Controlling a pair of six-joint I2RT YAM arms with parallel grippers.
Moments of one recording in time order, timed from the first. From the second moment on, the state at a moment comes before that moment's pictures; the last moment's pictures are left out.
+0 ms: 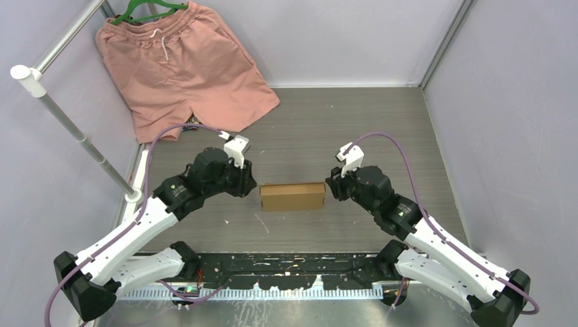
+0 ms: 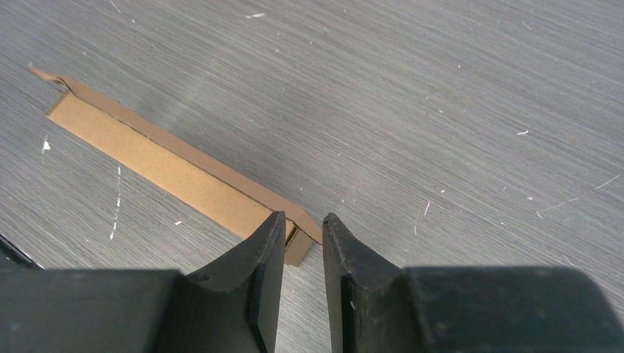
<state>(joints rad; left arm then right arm) -0.72 0.94 0.89 -0.56 0.00 -0.27 0.75 0.73 0.62 -0.29 0.15 0.11</state>
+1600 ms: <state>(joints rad) -0.75 0.95 1.01 -0.59 0.06 -0.31 0.75 0.80 0.90 -0.53 0.09 0.25</state>
